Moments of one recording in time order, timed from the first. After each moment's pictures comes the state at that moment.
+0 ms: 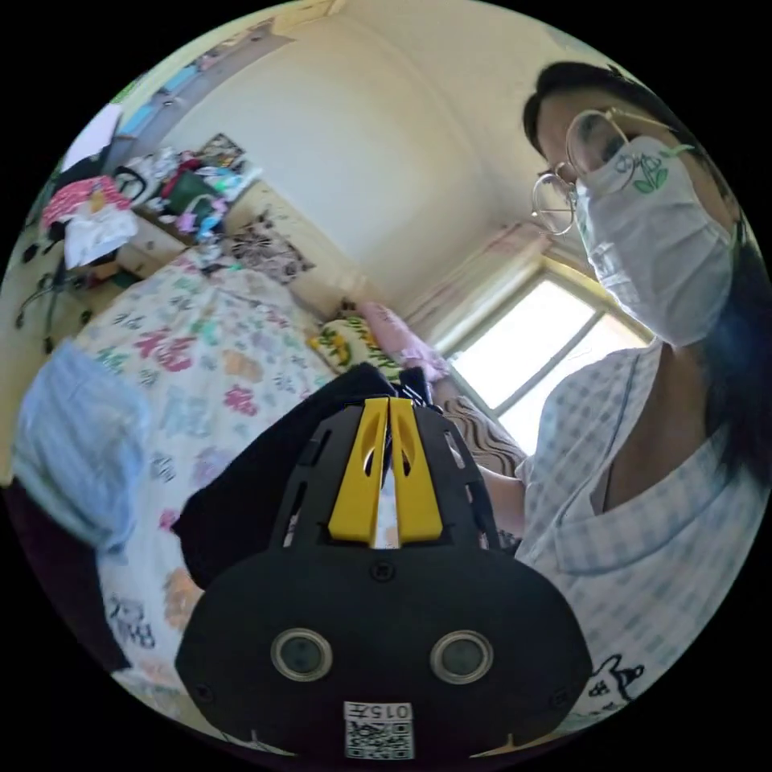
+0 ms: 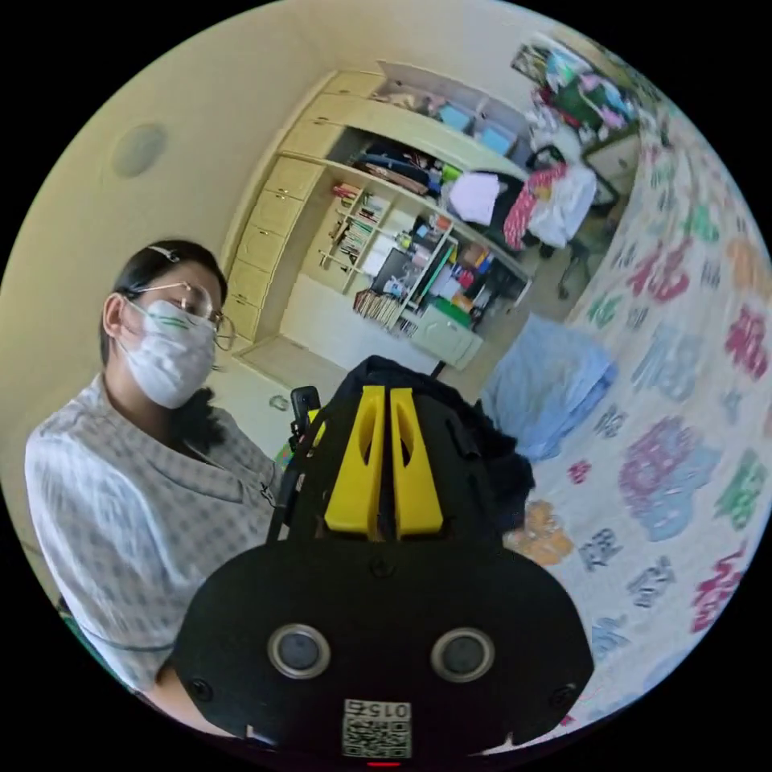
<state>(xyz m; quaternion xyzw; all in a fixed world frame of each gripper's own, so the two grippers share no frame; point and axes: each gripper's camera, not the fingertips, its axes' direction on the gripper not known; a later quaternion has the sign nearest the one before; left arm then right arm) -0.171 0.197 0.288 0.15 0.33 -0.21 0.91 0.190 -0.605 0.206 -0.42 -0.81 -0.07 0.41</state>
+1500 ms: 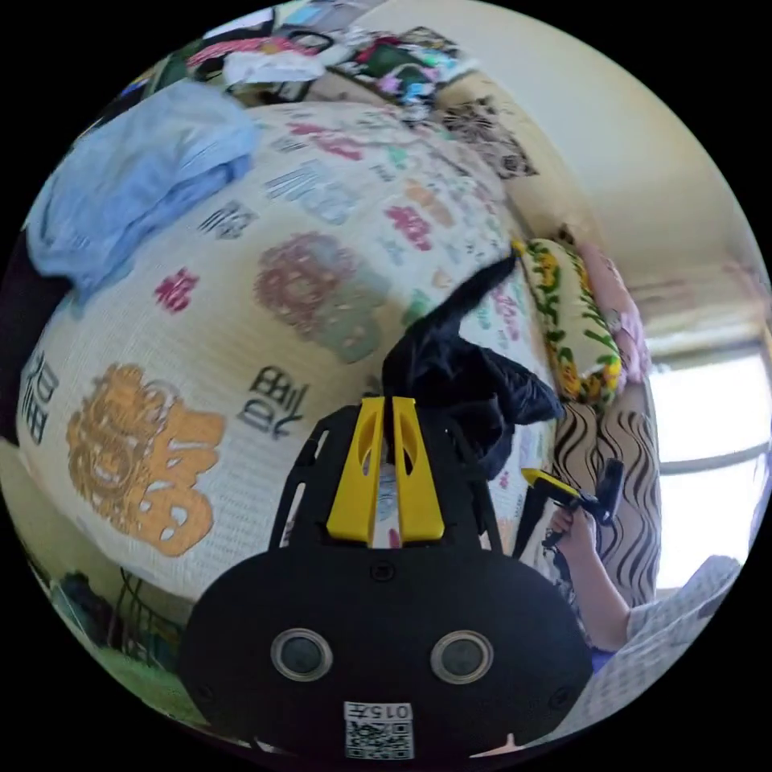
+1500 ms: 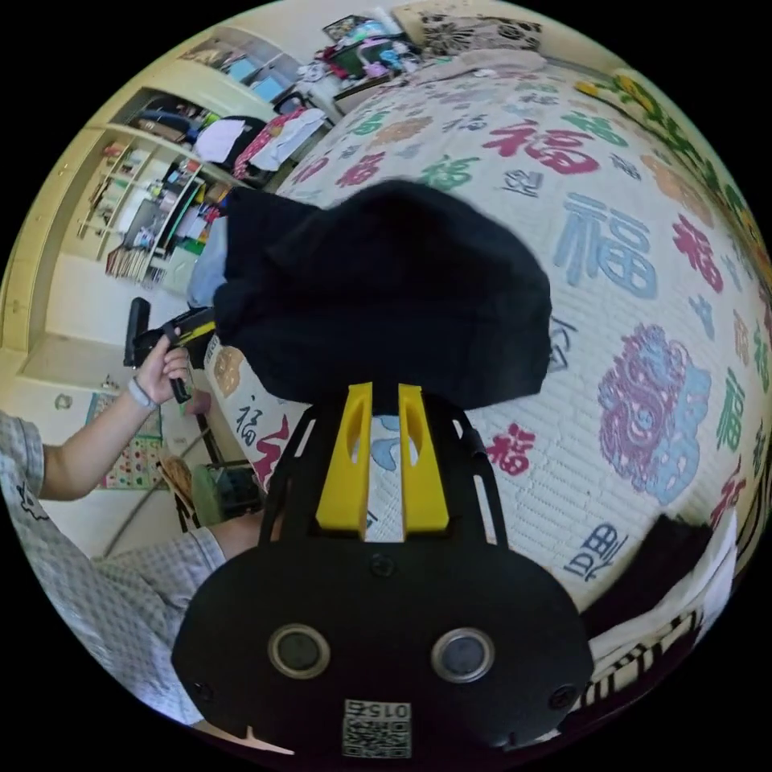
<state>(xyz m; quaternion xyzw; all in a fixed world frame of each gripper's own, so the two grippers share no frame) -0.051 0.067 0.640 -0.13 0.12 -0.42 0.89 0.385 -0.641 0.458 -0.53 -0.48 -0.27 0.65</state>
